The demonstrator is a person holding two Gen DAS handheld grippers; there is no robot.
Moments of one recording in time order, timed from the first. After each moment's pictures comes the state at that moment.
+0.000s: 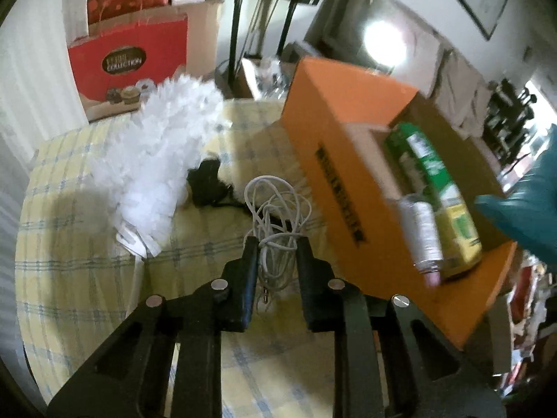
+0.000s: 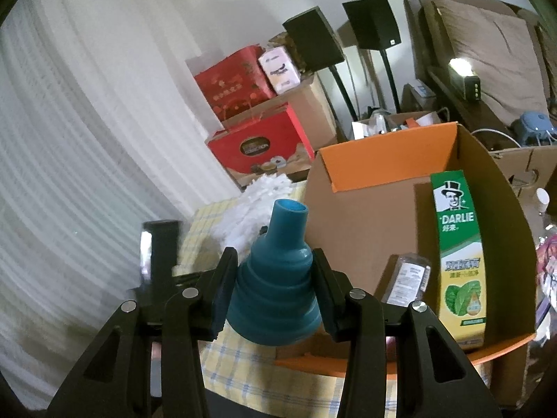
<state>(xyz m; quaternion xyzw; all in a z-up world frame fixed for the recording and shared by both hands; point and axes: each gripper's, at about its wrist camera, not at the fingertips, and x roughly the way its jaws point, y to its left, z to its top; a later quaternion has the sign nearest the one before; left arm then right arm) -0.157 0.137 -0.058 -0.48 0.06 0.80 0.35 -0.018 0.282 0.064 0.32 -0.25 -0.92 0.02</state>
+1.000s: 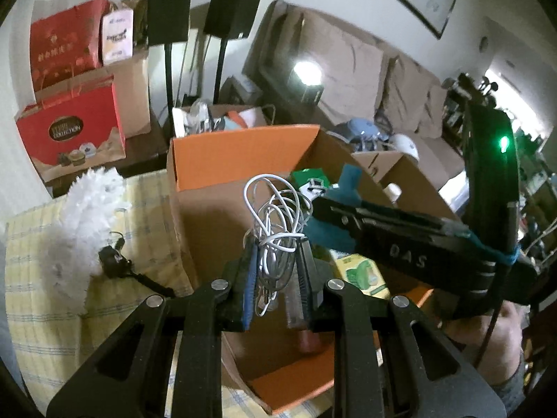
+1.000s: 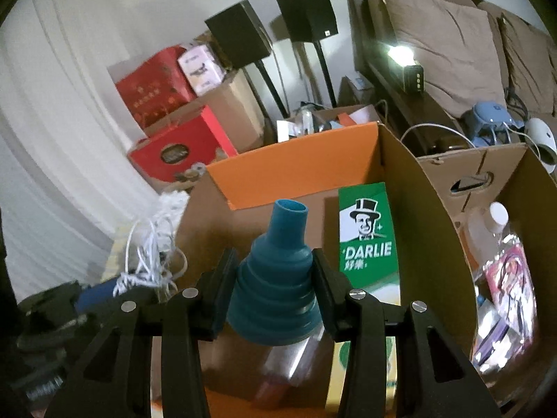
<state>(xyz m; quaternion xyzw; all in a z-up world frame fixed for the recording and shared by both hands) -0.119 0.238 0.014 -0.43 0.07 0.79 0.42 -0.060 0.378 0.023 0.36 -0.23 -0.90 -0.09</state>
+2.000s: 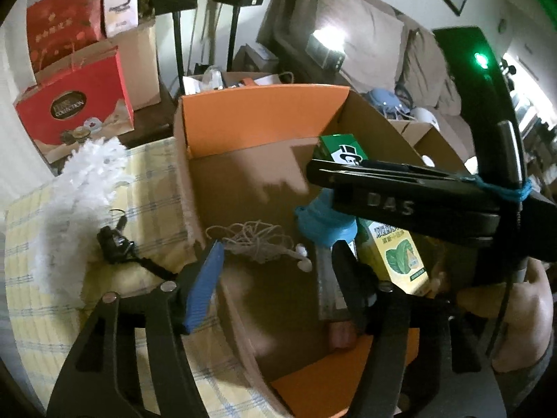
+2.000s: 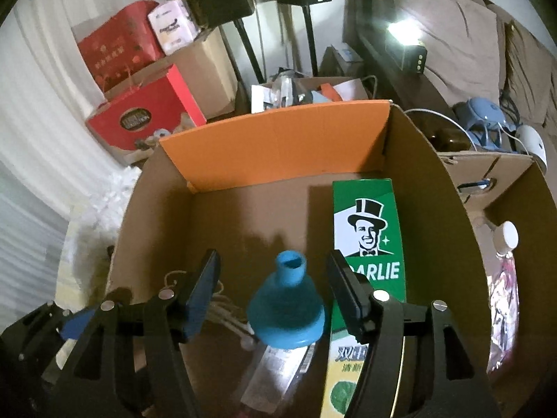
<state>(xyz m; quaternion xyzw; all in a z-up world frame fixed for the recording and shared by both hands) -0.132 0.241 -0.023 -0.47 0.11 0.78 0.39 -0.108 0.383 -0.001 0.45 -0.19 -0.86 -0.13</state>
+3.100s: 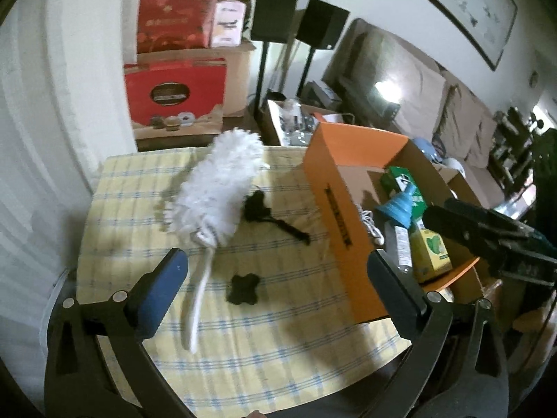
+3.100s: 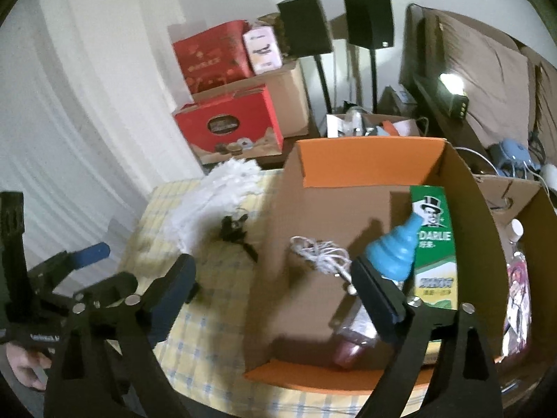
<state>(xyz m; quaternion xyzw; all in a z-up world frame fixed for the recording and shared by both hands) -0.140 0.065 0.020 -0.44 0.03 0.84 0.31 -0.058 0.257 0.063 0.38 -0.15 -0.91 -0.04</state>
